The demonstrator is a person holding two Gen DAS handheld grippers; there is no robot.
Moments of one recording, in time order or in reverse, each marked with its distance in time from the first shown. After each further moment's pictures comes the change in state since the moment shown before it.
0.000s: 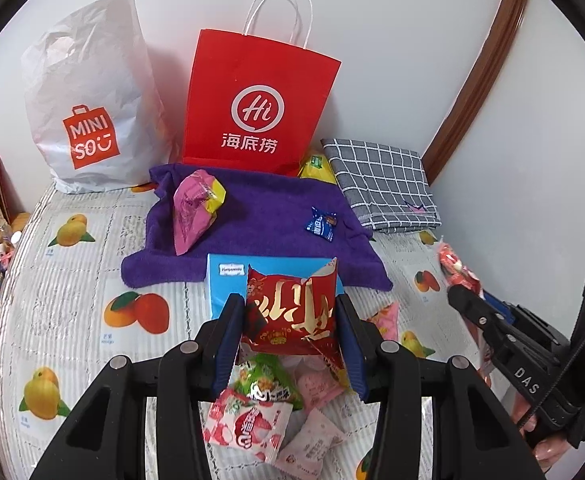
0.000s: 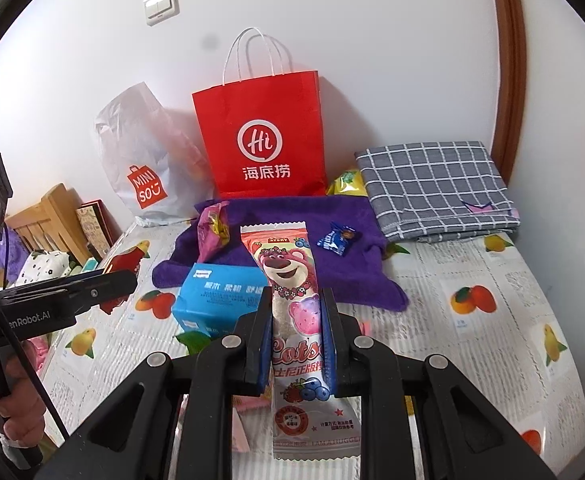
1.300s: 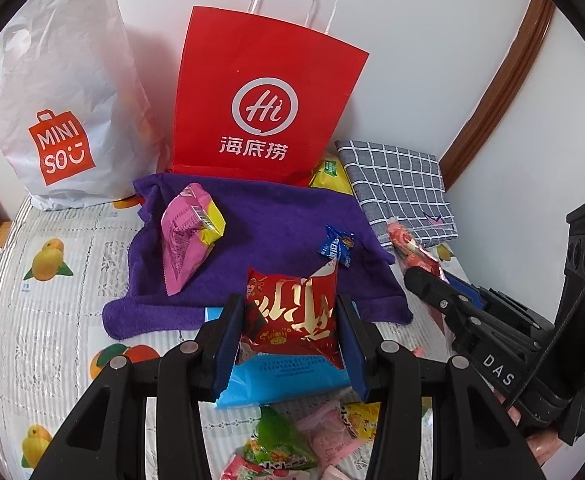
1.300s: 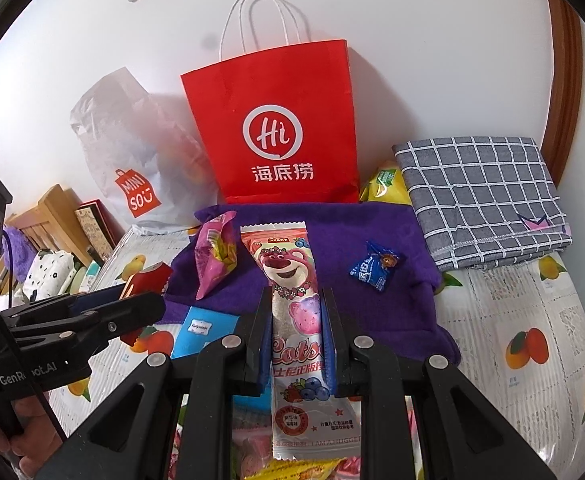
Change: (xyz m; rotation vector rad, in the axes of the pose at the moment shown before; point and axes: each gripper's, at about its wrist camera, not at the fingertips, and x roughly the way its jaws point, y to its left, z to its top) left arm 0.065 0.020 0.055 -0.017 0.052 -0.001; right arm 0.100 0.013 0.060 0.003 0.085 0.056
